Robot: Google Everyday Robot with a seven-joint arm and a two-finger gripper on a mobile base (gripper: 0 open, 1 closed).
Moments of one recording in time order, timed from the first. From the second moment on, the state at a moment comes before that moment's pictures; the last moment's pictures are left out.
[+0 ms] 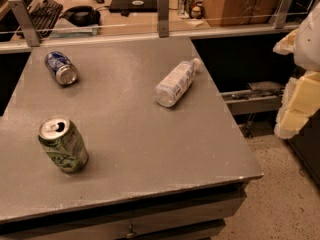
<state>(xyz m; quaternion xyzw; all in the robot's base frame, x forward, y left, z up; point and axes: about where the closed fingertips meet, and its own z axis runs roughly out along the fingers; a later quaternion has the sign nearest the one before) 0.438 -0.216 0.977 -0.60 0.78 -0.04 0.16</state>
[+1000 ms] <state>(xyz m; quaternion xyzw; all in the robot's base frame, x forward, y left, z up) 0.442 -0.151 0.942 -0.63 0.75 0.05 0.19</state>
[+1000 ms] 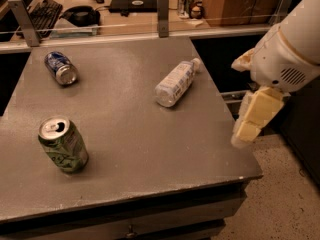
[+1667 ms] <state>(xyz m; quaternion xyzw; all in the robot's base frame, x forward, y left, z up) 0.436 -0.026 0.904 -0.68 0.67 0.17 0.26</state>
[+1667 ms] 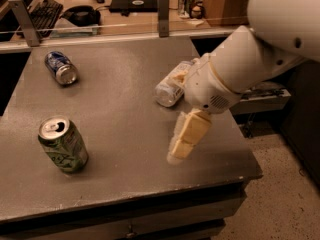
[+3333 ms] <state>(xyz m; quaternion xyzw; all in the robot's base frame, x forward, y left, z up) 0.411 0.153 0.883 -0.65 0.55 0.38 0.37</state>
